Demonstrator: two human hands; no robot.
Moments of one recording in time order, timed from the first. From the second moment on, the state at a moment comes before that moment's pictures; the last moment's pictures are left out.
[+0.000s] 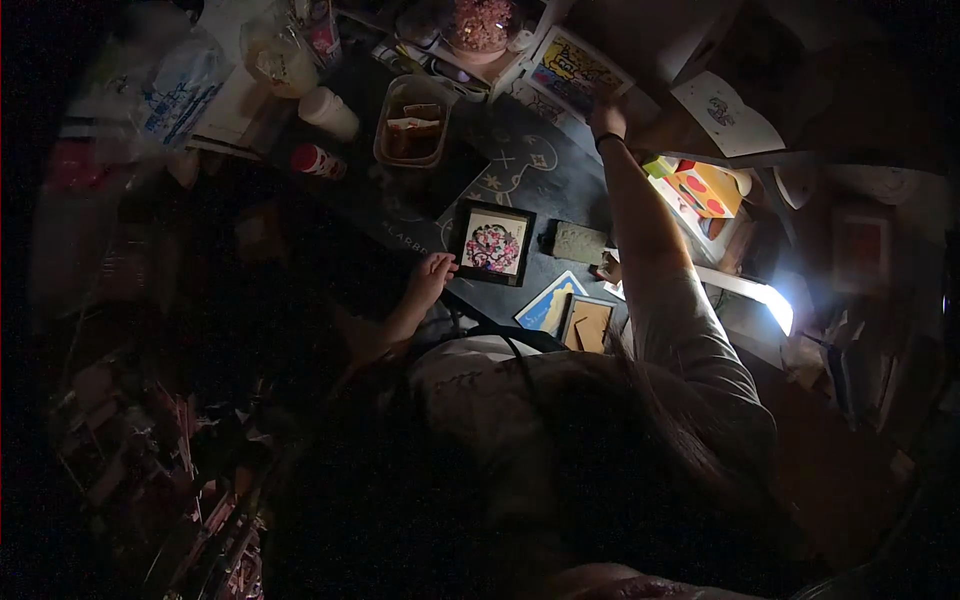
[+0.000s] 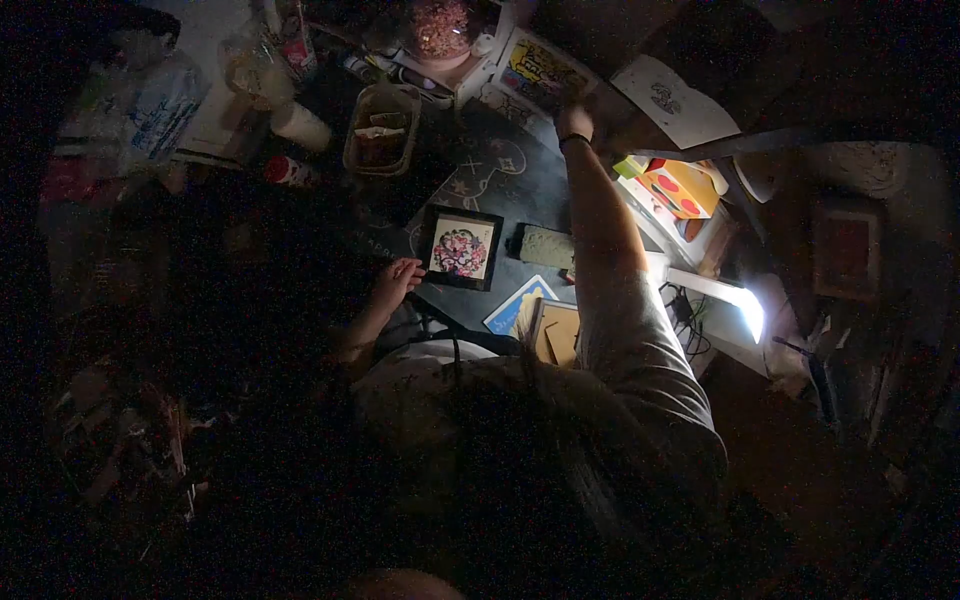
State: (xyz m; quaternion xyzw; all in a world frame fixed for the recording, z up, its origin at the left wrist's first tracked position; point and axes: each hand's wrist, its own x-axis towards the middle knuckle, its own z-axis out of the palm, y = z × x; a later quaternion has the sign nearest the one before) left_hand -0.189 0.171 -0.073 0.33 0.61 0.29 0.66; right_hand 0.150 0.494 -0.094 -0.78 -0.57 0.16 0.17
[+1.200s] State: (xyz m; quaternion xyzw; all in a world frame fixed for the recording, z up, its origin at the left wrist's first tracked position) left_hand -0.167 0.184 -0.121 0.47 0.71 0.24 0.47; right_hand 0.123 0.348 -0.065 -0.72 -0.42 0.36 0.42
